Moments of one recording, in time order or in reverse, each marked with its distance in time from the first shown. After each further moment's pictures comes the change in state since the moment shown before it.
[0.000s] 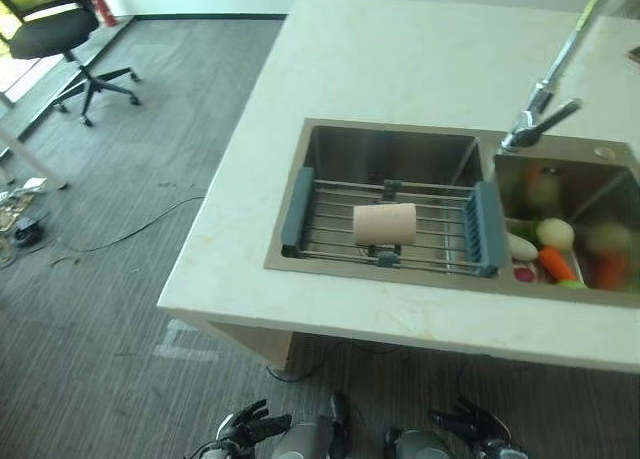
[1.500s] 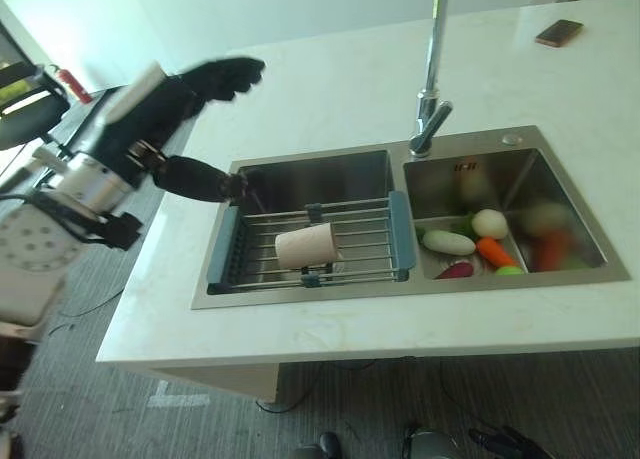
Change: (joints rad) left arm -0.394 0.929 -0.058 -1.201 -0.042 -0.131 -0.162; right arm 0.122 -0.129 -0.077 -0.005 0.122 0.112 0.031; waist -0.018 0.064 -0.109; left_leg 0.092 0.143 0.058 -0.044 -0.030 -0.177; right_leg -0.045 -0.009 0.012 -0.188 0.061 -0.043
